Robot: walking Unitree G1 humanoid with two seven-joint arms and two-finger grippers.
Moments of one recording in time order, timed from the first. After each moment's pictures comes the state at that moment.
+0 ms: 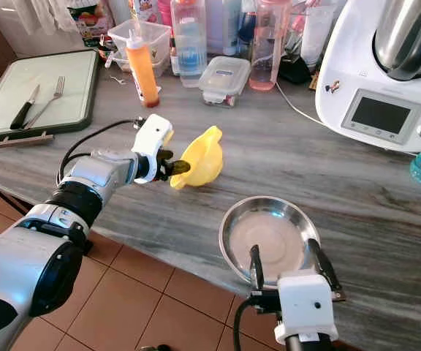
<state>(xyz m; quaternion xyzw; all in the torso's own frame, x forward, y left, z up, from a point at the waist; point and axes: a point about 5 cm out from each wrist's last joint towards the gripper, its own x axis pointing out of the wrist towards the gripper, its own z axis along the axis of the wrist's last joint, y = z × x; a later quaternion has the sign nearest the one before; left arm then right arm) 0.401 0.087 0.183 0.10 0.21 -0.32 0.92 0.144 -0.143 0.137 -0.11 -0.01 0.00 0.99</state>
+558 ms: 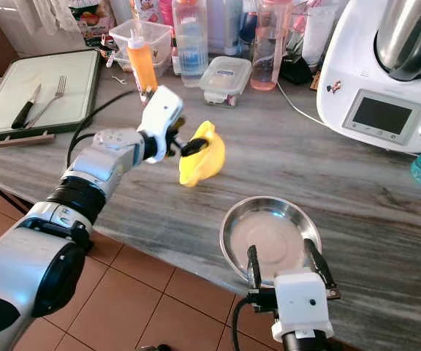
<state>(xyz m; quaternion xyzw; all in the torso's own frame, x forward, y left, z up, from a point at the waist) 0.402 0.063 0.227 0.12 0.05 -0.38 0.91 0.147 -0.142 0.131 -0.11 -0.01 0.01 0.99</state>
